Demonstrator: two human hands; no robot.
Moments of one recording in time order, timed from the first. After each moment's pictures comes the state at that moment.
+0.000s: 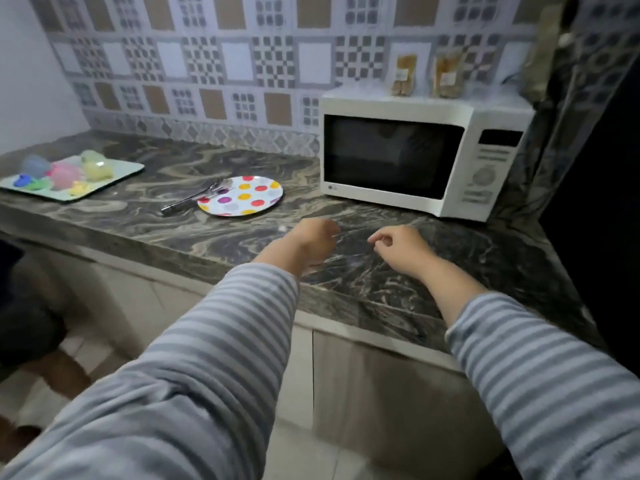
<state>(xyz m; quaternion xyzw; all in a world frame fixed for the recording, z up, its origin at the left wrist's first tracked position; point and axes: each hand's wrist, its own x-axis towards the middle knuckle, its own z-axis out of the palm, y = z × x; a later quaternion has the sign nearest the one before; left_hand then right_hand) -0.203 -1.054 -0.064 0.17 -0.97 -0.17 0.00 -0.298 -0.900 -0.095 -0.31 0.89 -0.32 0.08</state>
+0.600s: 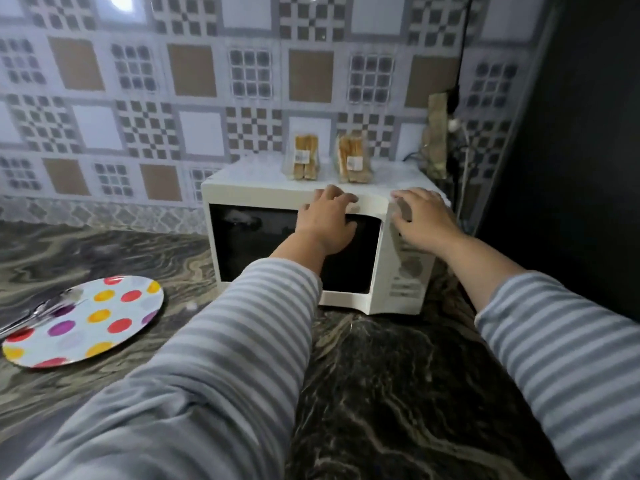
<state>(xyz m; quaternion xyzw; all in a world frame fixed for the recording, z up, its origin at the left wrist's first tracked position) -0.493 -1.029 0.024 -0.01 -0.97 -0.14 0.22 -0.568 -0.847 0.022 -0.22 0.94 -0.16 -0.19</state>
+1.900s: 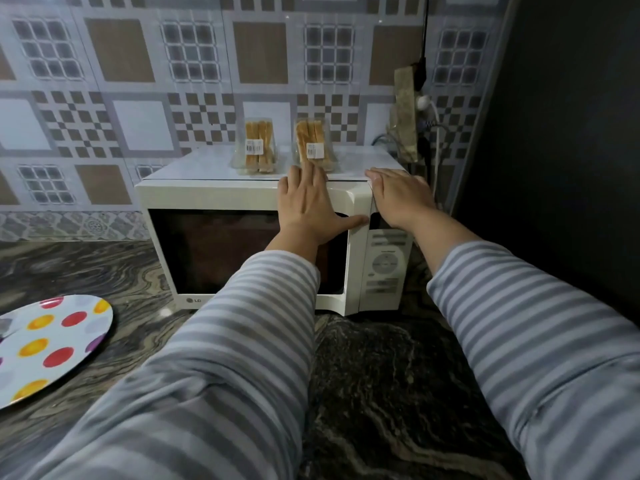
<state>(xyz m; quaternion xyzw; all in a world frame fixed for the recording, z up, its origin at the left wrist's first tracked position) -0.564 -1.000 0.010 0.04 -0.94 -0.01 0.33 -0.623 -0.844 0.025 -0.19 0.95 -0.11 -0.21</state>
